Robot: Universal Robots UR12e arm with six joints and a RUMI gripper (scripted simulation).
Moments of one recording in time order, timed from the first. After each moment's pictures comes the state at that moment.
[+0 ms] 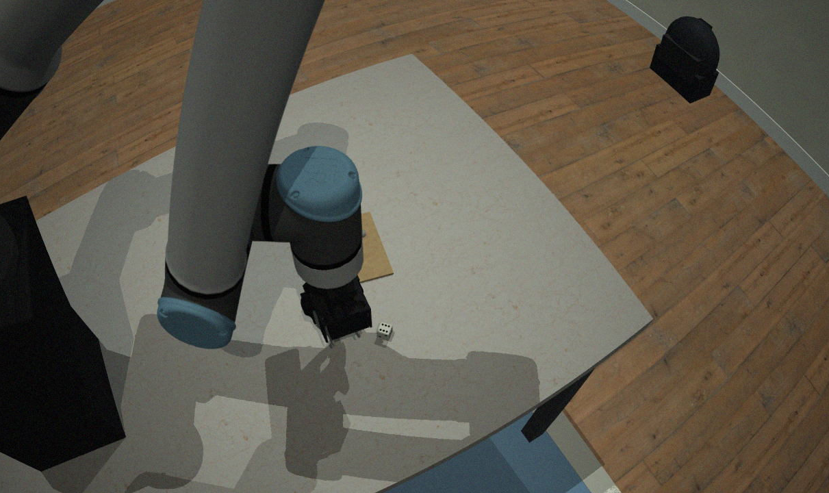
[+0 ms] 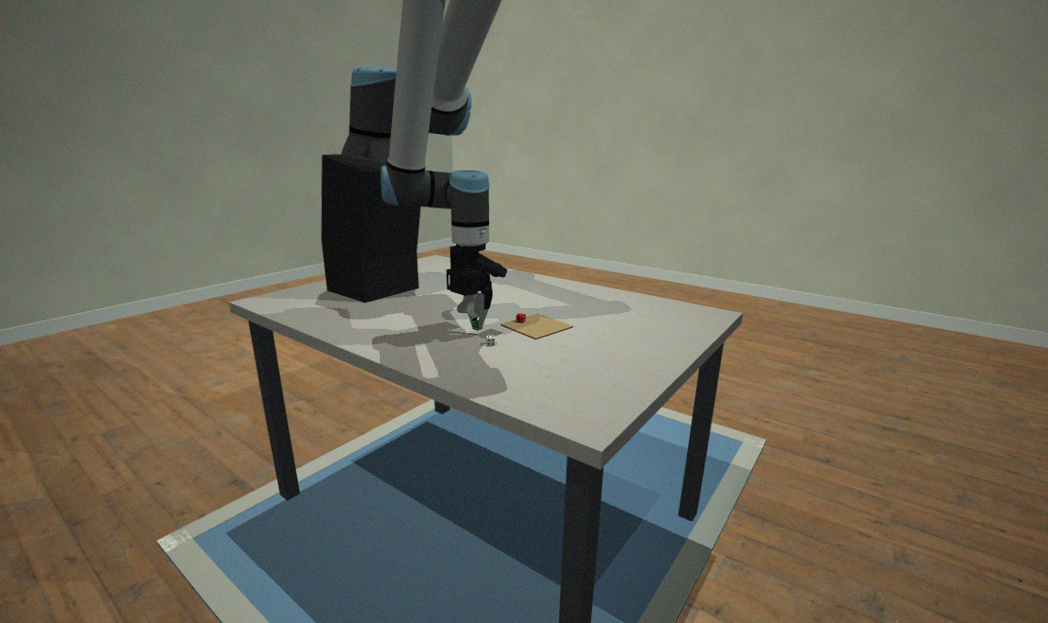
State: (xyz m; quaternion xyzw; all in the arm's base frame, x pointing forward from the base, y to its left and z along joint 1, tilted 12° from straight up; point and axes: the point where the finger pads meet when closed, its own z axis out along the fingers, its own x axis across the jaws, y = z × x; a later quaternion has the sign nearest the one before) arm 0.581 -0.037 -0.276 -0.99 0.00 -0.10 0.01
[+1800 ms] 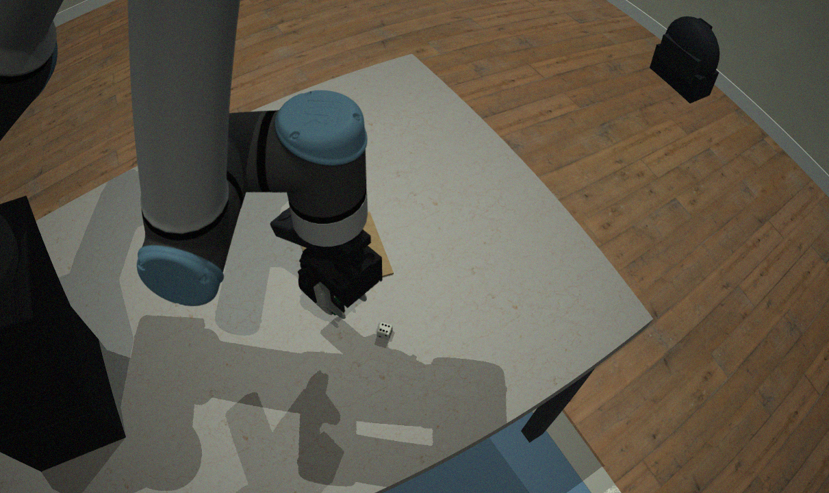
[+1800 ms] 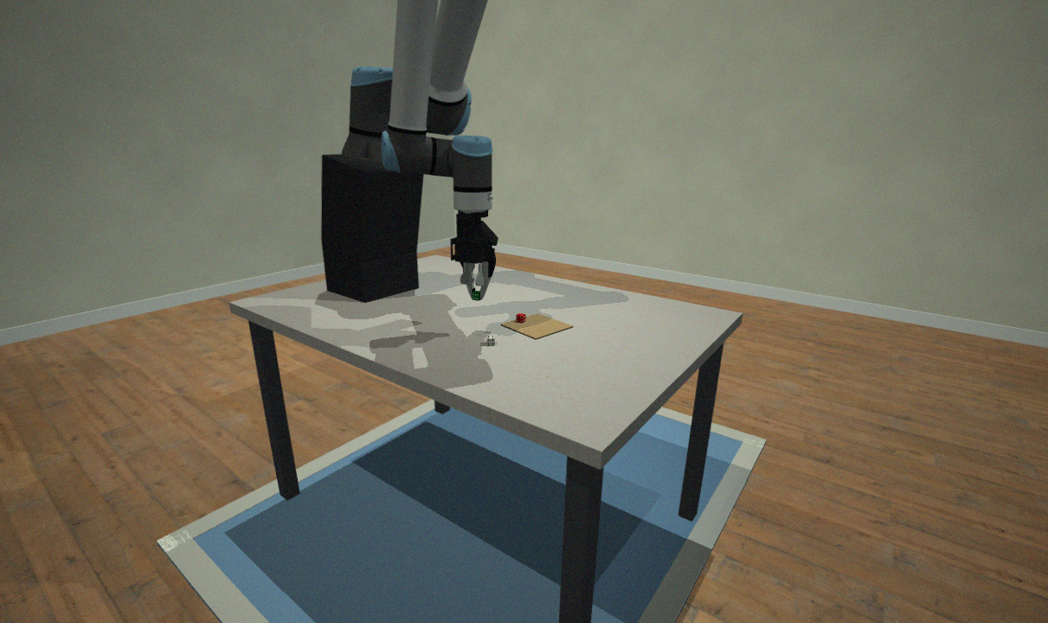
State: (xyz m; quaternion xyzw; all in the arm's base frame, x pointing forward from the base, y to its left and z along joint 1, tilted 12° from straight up) arm 0.568 -0.038 -0.198 -0.98 -0.19 -0.10 -0.01
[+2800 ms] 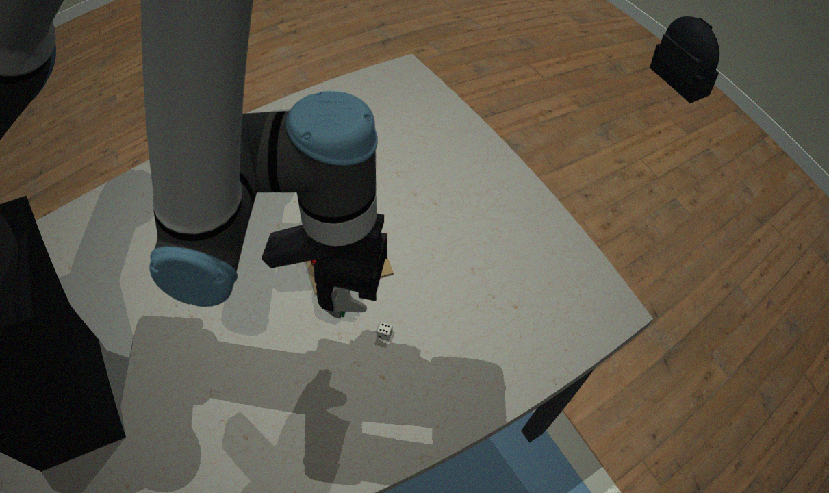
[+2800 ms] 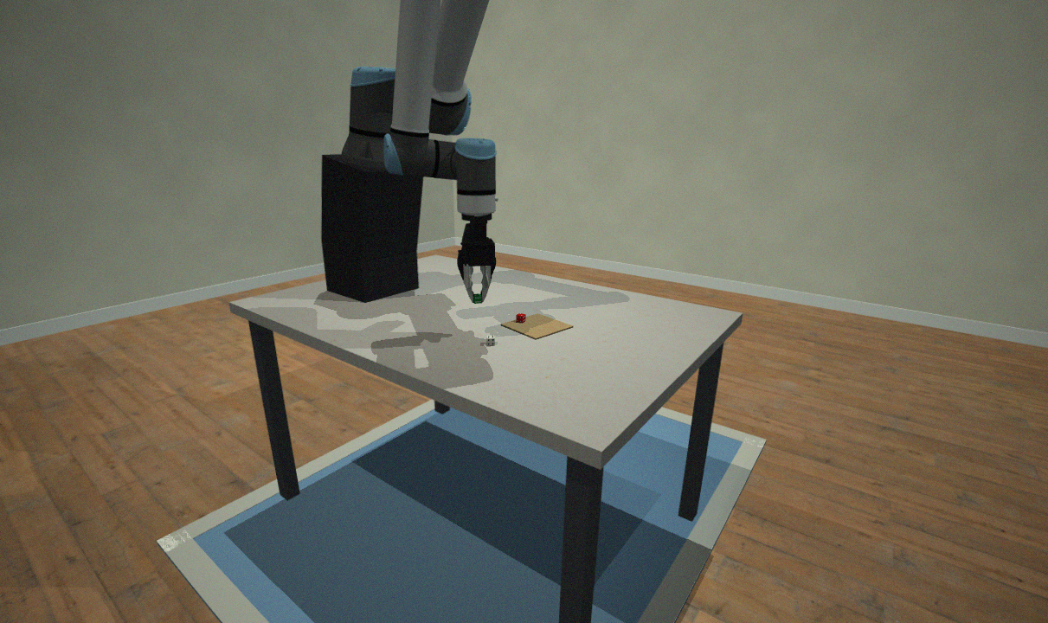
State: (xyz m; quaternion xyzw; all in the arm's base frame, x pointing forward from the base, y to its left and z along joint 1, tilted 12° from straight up) arm 0.573 -0.042 -0.203 -0.88 -0.46 -0.09 -0.04
